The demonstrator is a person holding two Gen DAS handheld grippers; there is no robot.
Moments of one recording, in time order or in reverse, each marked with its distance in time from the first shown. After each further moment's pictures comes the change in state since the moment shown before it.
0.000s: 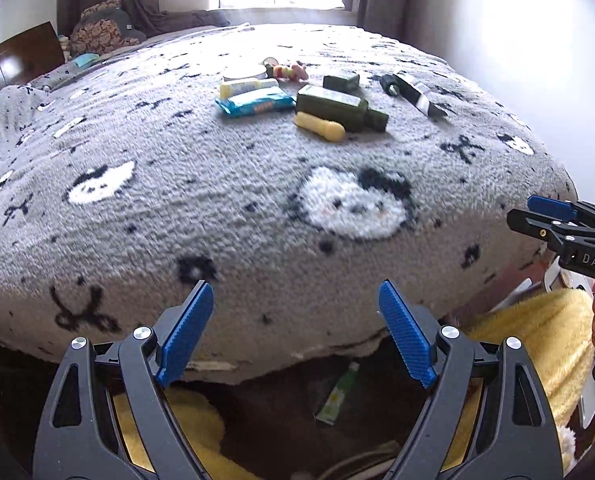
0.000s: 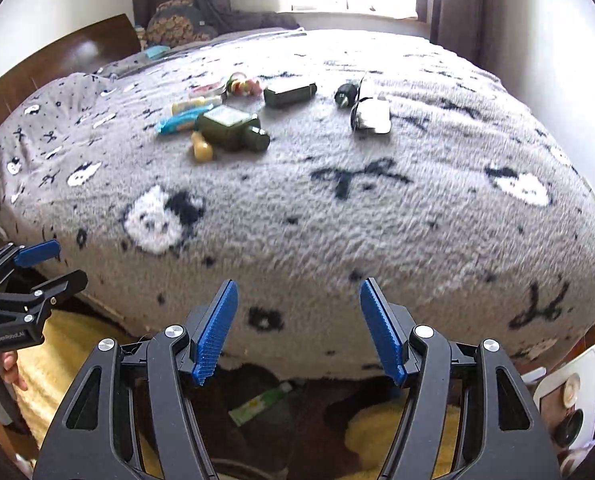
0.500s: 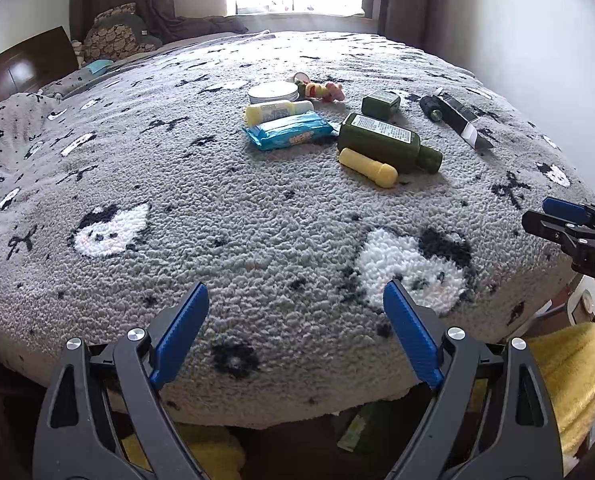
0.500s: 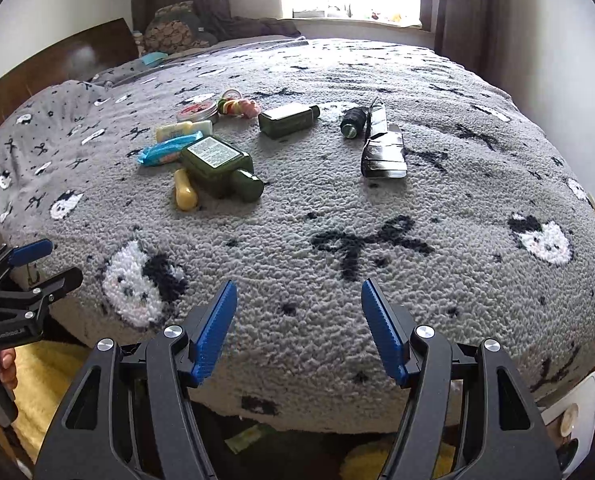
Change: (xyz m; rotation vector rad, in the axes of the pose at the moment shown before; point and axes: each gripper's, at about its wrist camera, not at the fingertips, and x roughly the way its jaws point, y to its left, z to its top) left arm 0.033 0.025 0.045 -0.014 -0.022 0.057; right arm 0.039 0.005 0.053 -0.010 -0.017 -0.003
